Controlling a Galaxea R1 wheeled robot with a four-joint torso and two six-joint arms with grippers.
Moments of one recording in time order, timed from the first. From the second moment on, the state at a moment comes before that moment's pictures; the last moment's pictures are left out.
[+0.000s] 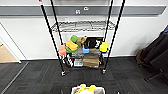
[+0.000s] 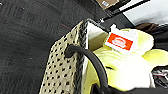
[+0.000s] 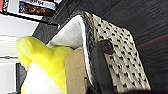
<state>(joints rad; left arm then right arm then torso) 0.77 2.40 -1.72 -0.43 0.03 -0.08 -0.80 2.50 -1.76 0.13 -0.06 0.44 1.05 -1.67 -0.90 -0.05</state>
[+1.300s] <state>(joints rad) 0.83 2.36 -1.67 -0.46 0.04 -0.08 -0.83 2.50 -1.73 0.12 -0.08 0.44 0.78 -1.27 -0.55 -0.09</state>
